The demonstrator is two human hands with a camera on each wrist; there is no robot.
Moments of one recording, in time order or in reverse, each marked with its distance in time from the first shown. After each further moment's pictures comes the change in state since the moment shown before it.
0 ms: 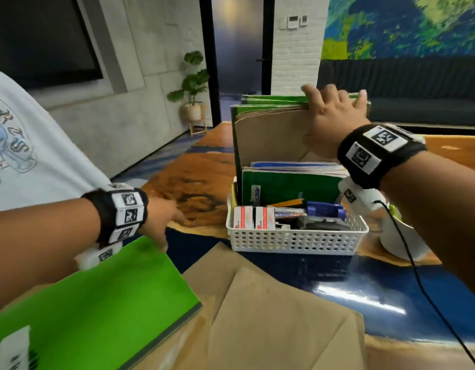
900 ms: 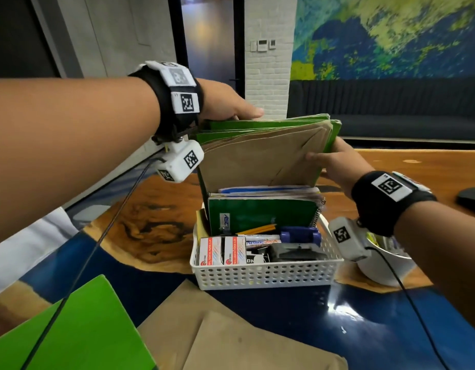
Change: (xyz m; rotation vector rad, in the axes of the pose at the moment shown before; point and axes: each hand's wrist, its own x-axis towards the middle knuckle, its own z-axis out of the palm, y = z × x) left_hand 0.019 0.072 -0.258 -0.617 0.499 0.056; right_hand -0.002 0.087 0.059 1.337 -0.096 0.410
